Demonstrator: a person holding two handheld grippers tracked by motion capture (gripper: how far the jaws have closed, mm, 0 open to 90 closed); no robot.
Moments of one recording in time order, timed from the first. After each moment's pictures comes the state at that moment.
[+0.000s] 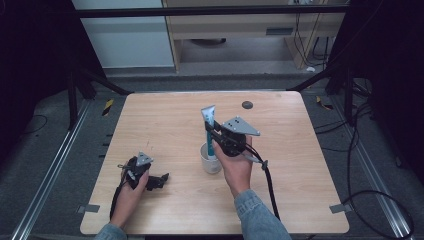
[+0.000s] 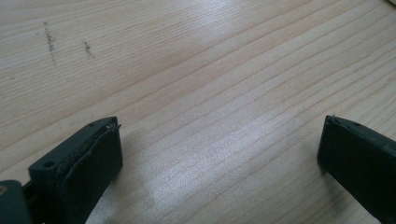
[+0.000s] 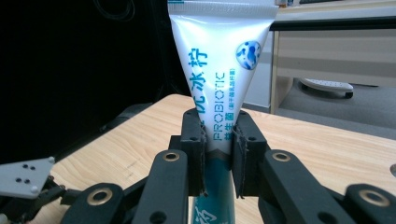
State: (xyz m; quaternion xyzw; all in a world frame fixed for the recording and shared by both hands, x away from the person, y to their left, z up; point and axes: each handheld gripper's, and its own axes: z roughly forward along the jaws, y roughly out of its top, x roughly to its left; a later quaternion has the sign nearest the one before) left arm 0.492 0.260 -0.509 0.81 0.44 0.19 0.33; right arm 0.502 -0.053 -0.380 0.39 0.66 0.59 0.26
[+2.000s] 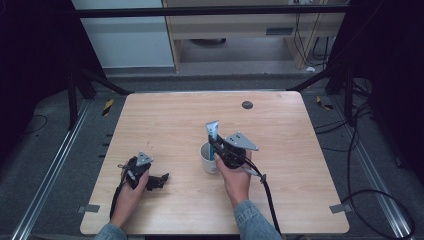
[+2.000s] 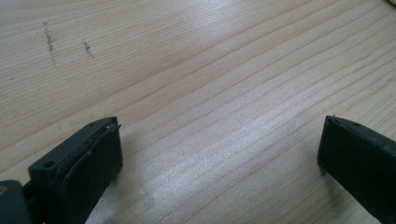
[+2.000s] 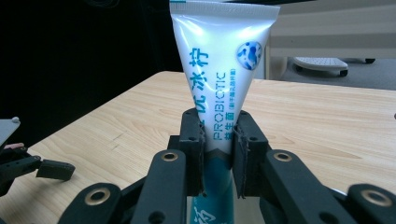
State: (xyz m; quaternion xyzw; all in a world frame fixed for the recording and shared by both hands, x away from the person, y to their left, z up) left arm 0.492 0.260 -0.509 0.81 0.44 0.19 0.33; right arm 0.500 -0.057 -0.440 0.42 0.65 0.58 0.25
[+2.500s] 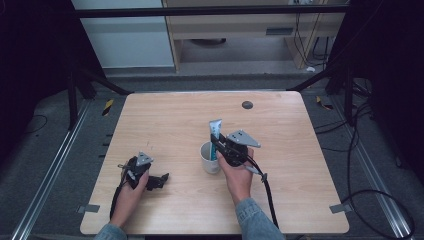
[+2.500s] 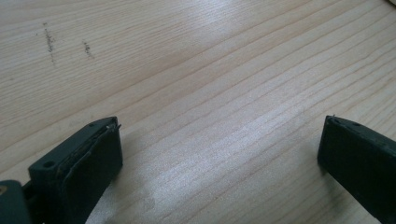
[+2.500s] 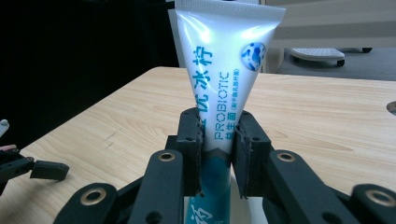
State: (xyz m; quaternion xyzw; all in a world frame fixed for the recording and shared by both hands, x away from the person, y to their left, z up) left arm 0.492 0.260 -0.508 0.81 0.44 0.19 0.33; right arm 0.506 -0.063 -0.438 0.44 0.66 0.57 0.24
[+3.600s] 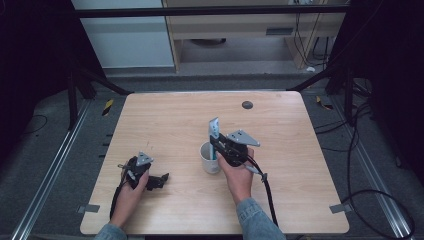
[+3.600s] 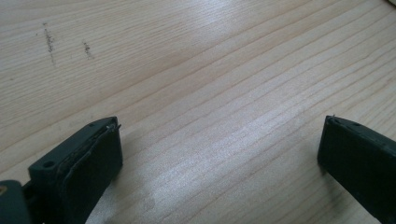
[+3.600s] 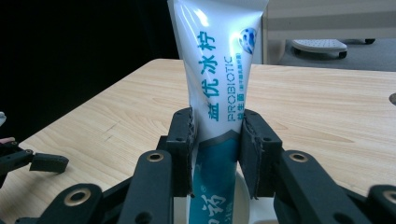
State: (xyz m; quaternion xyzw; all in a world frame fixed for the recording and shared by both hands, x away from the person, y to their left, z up) left arm 0.492 0.260 -0.508 0.81 0.44 0.19 0.33; right arm 0.507 -0.063 -0.440 0.44 0.67 0.56 0.23
